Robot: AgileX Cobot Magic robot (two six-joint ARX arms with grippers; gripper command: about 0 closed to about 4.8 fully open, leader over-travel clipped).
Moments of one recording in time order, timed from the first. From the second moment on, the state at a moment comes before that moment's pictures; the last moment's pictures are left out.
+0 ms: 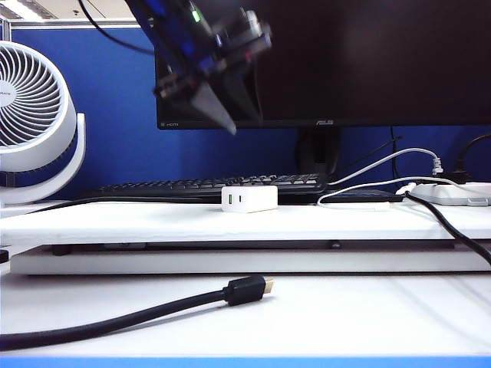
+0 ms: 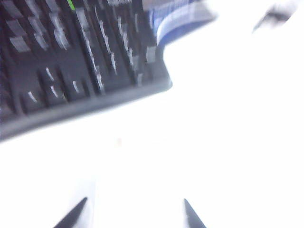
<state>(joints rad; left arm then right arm) -0.61 1.76 1.50 -0.45 0.14 -0.04 0.30 0.97 1.12 -0.17 -0.15 0.23</state>
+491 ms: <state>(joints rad) -0.62 1.91 1.50 -0.42 0.10 -0.04 0.30 0.96 1.12 -0.19 -0.19 0.23</state>
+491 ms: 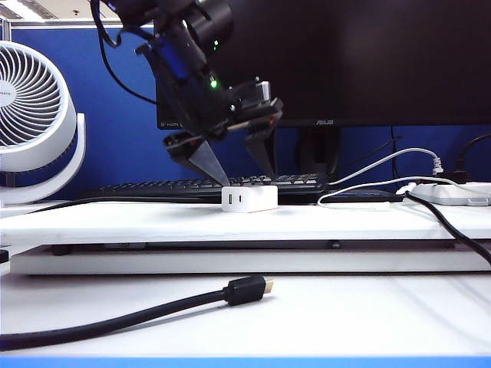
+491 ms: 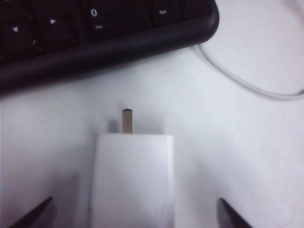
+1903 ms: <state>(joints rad) -0.62 2.03 1.74 -0.69 0.13 -0.81 0.30 0.92 1.12 -0.20 -0.21 0.23</state>
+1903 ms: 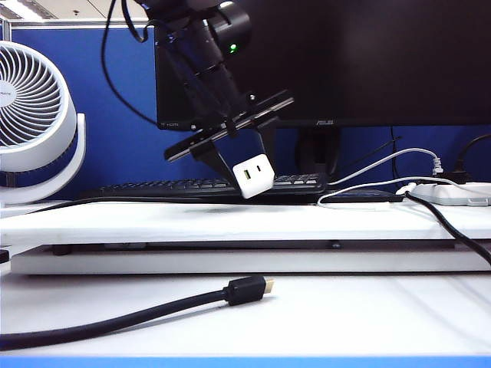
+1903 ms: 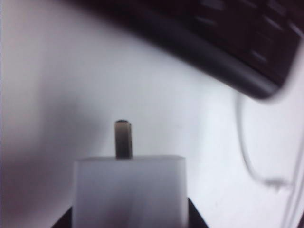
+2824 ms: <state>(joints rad) -0.62 1.96 1.74 -0.72 0.24 0.16 0.30 0.86 1.12 -0.20 -0.21 0.23</state>
